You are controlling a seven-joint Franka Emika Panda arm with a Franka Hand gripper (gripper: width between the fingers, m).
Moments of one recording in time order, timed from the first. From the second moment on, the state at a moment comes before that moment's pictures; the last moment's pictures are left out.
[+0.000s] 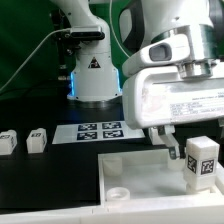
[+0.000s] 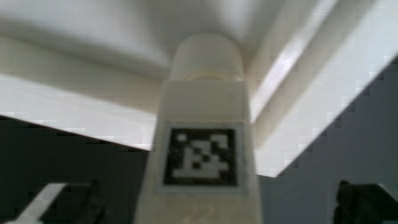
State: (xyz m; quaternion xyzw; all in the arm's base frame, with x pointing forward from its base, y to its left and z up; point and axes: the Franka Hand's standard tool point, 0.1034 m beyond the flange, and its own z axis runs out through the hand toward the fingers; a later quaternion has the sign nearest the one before) arm 0.621 0.120 0.085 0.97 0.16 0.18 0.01
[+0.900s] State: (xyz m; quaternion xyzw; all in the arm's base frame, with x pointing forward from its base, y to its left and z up) arm 0.634 0.117 0.091 0.98 0.15 -0.08 0.03
